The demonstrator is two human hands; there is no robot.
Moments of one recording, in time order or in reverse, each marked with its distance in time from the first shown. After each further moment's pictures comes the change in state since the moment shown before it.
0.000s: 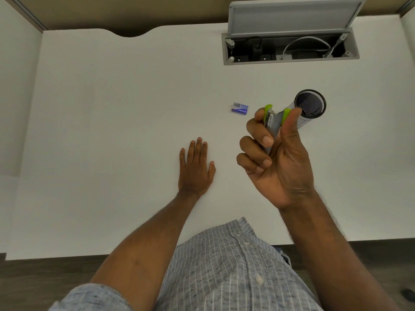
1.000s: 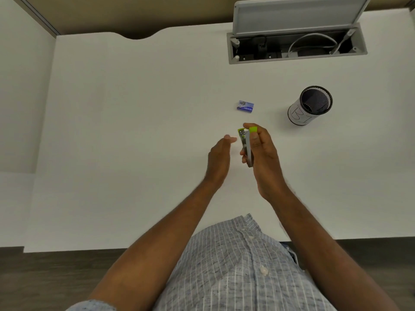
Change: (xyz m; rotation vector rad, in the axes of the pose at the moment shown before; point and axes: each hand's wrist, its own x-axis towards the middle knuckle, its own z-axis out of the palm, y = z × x) left_hand 0.023 0.072 -0.065 -1.147 -0.193 -0.427; right_hand 0.013 0.042 -0.074 -1.012 0.580 -0.128
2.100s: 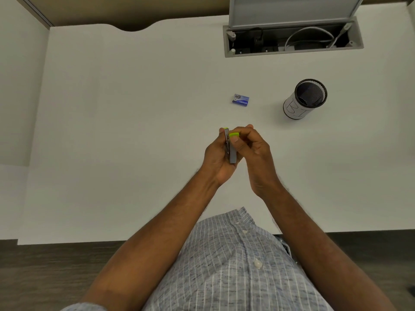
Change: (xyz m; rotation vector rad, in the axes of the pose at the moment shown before) left_hand -0.025 0.028 0.006 -1.189 -0.329 -0.335; right_hand -0.011 0.011 0.003 0.130 -0.030 -0.084
